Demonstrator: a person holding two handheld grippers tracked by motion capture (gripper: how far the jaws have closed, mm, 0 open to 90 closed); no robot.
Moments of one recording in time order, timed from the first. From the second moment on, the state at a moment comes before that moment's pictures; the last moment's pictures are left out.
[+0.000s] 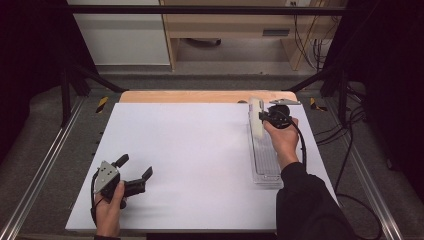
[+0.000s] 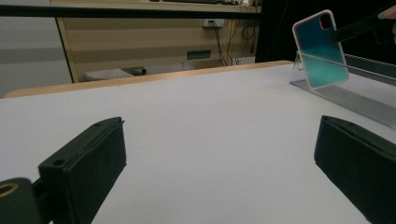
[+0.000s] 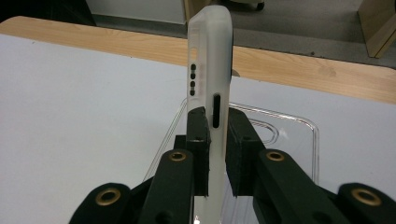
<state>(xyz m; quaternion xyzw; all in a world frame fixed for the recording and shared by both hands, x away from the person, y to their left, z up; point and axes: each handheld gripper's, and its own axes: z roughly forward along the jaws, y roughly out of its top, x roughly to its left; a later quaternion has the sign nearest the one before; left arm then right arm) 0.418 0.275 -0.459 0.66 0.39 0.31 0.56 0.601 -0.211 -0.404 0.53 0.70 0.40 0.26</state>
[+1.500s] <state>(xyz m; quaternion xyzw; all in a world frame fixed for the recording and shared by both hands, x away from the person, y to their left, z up) 0.419 0.275 -0.459 0.66 0.39 0.31 0.56 0.611 -0.218 -0.401 0.54 0.71 0.37 0.26</state>
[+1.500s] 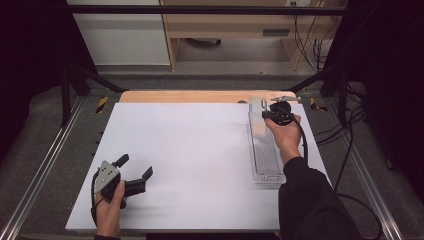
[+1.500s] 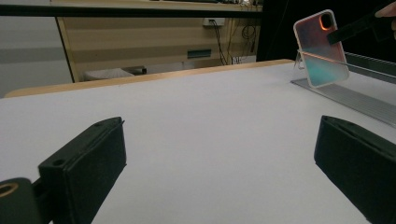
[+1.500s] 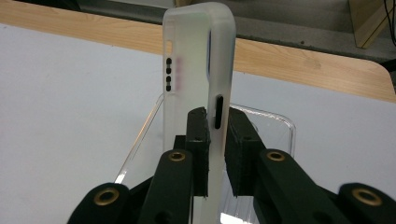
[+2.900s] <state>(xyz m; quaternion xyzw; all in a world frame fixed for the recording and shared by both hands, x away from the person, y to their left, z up) 0.420 0.275 -0.460 0.66 0.40 0.31 0.55 0.629 -0.225 -0.404 0.55 0.72 0.34 0.27</state>
